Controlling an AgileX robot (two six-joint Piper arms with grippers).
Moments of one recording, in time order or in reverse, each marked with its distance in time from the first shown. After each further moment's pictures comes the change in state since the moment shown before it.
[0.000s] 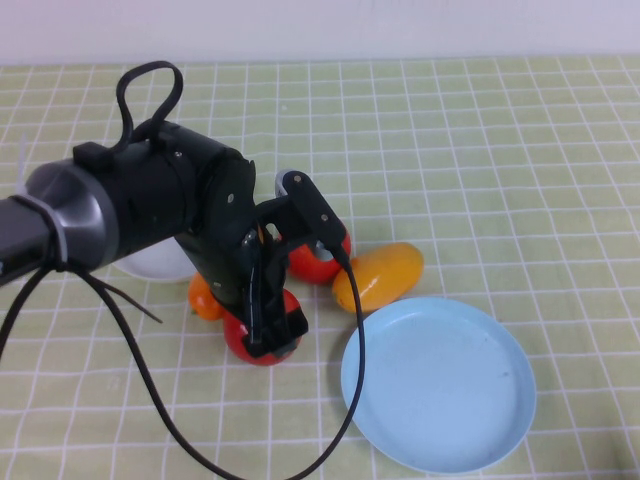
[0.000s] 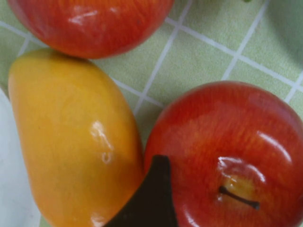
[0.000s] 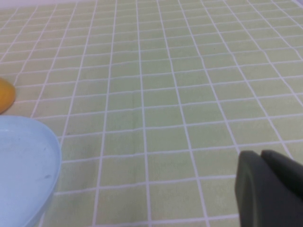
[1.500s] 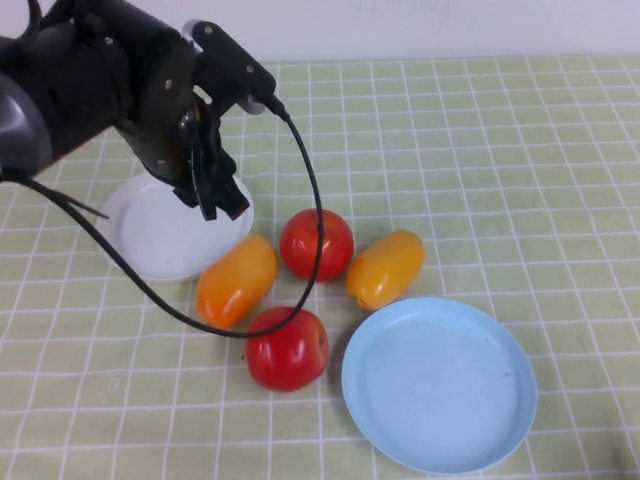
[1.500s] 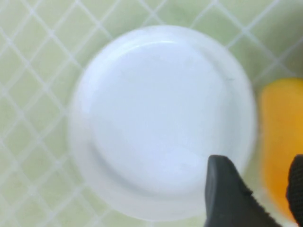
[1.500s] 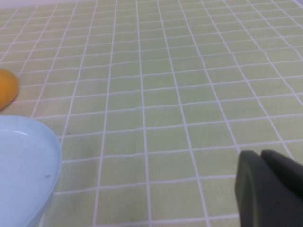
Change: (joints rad) right arm 0.000 0.000 0.000 0.000 0.000 0.000; left arm 0.120 -0.011 -0.261 0.279 0.064 -0.283
